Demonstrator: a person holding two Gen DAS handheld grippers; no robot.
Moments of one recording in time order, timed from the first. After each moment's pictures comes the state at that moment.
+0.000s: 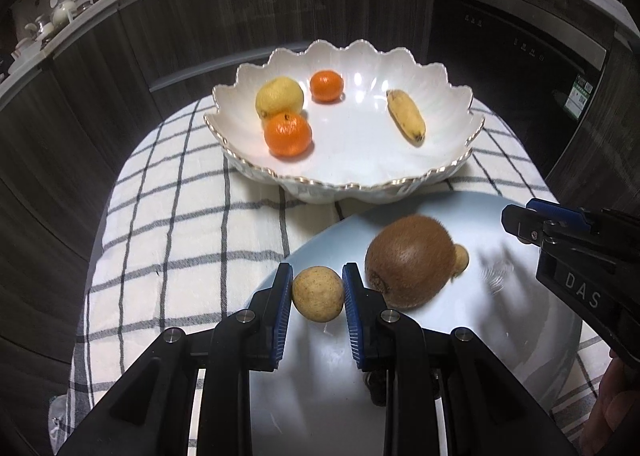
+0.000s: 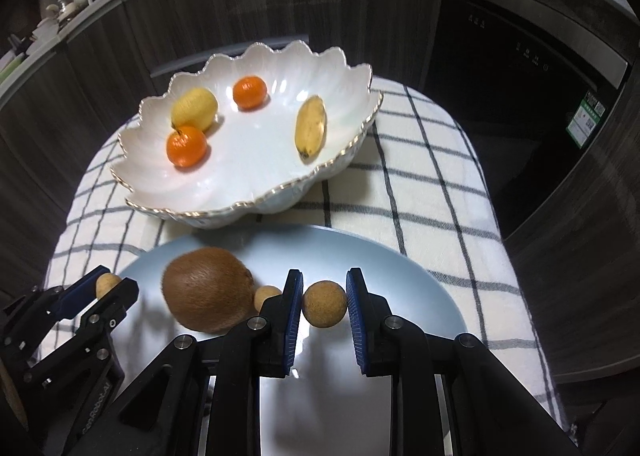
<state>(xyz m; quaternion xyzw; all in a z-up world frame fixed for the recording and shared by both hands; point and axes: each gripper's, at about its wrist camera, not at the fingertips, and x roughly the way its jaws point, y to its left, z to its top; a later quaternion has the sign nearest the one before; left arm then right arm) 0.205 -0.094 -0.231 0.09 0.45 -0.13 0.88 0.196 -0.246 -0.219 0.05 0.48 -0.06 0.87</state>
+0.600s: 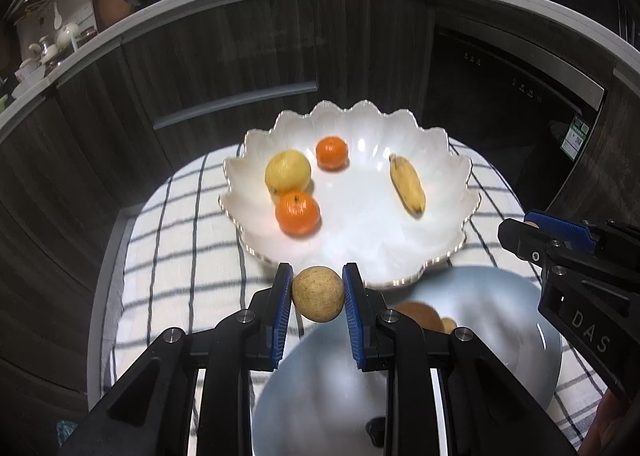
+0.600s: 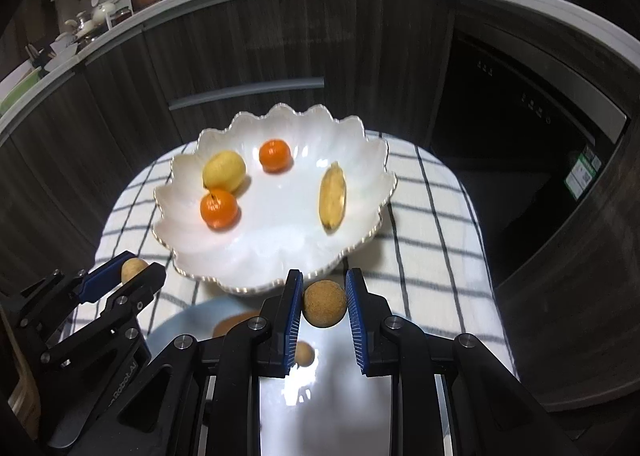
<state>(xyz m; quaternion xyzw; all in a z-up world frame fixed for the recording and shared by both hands) 0.242 -0.096 -0.177 0.09 0.41 -0.13 0.90 0.217 -0.235 -0.161 0.04 0.43 -0.04 0.90</state>
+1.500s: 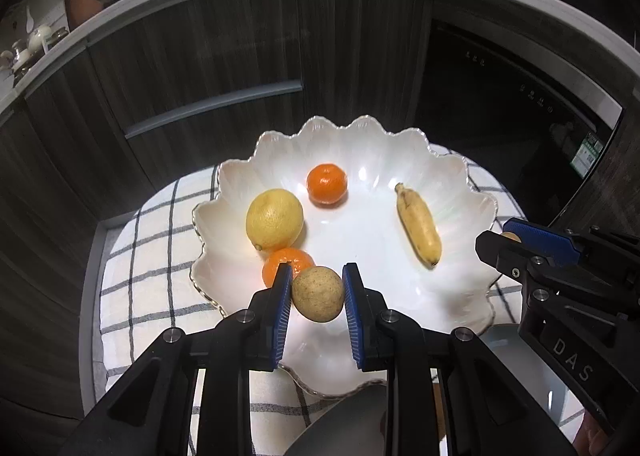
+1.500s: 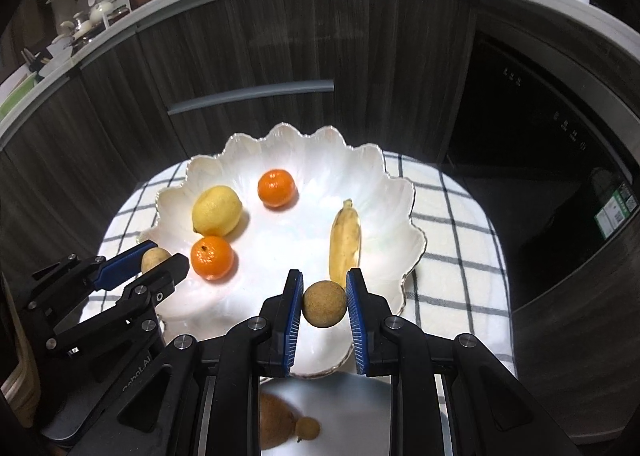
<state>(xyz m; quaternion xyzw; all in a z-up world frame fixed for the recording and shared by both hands) 0.324 -0.113 -0.188 0.09 0.43 -0.16 0.88 0.294 -0.240 -0.177 0.04 0.45 -0.03 0.89</state>
